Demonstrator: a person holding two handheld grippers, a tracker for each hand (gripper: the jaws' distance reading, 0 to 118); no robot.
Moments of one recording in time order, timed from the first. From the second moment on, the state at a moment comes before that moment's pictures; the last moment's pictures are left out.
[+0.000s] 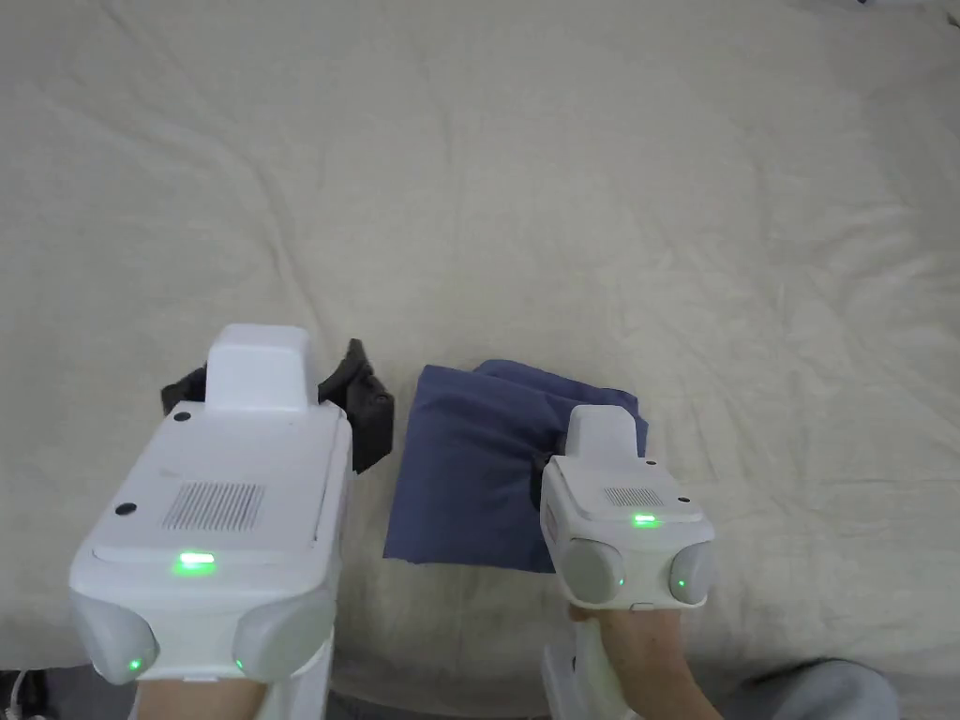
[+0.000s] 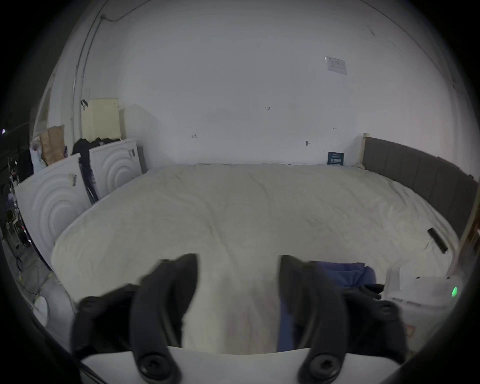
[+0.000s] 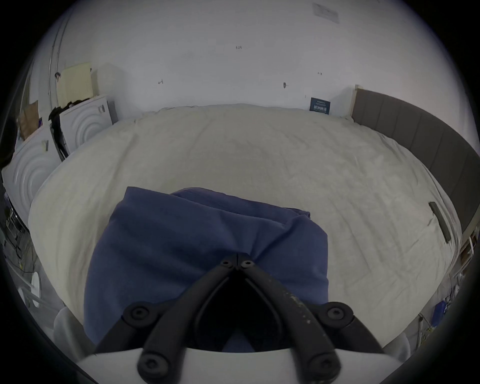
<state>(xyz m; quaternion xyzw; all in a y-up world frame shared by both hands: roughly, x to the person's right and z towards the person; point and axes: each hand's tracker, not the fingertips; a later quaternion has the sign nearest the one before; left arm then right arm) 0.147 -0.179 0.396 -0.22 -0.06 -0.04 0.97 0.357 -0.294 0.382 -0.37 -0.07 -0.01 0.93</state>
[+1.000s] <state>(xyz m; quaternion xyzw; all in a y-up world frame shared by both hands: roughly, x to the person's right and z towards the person) 0.122 -0.327 0.256 -0.56 -0.46 0.39 0.57 0.375 -0.281 0.377 -0.39 -0.05 -0.06 0.92</state>
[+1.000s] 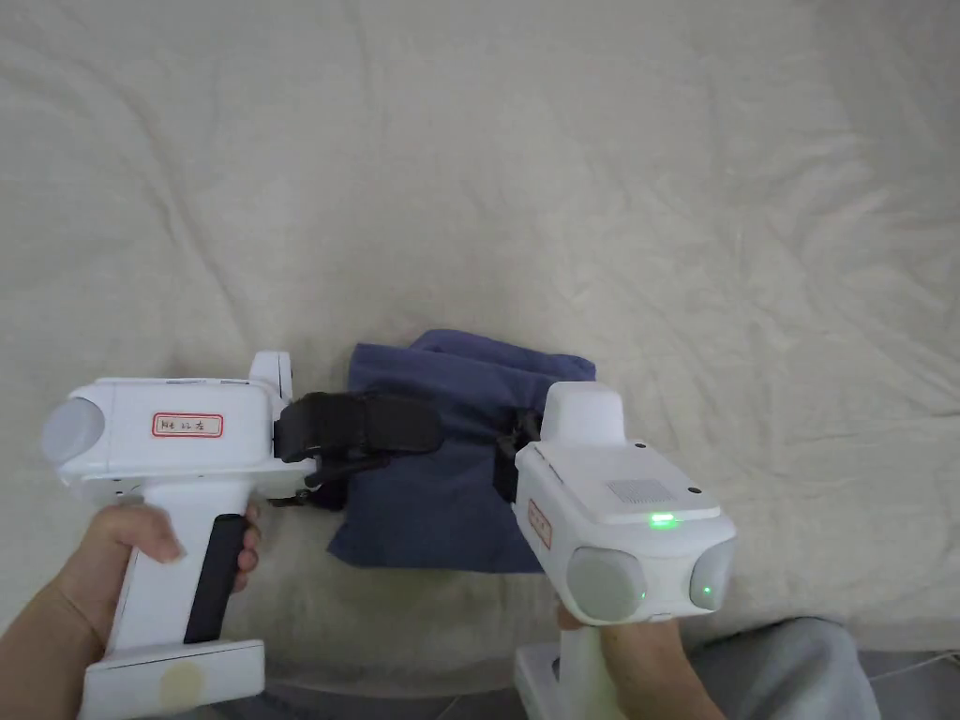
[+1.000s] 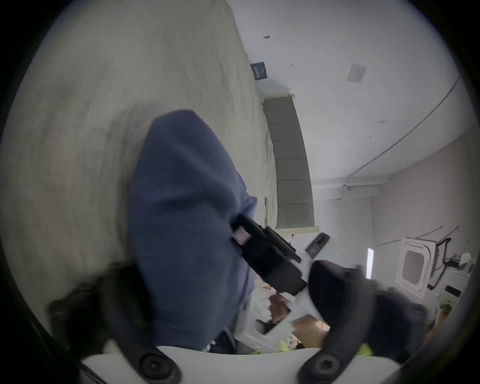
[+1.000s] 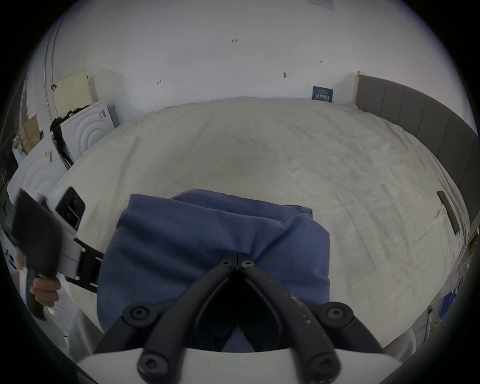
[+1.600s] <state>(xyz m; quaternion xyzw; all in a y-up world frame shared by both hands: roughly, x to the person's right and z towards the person) 0.031 -0.224 0.233 -0.57 -0.22 0.23 0.76 0.414 -0.170 0.426 -0.30 -0.03 -0.06 0.95</state>
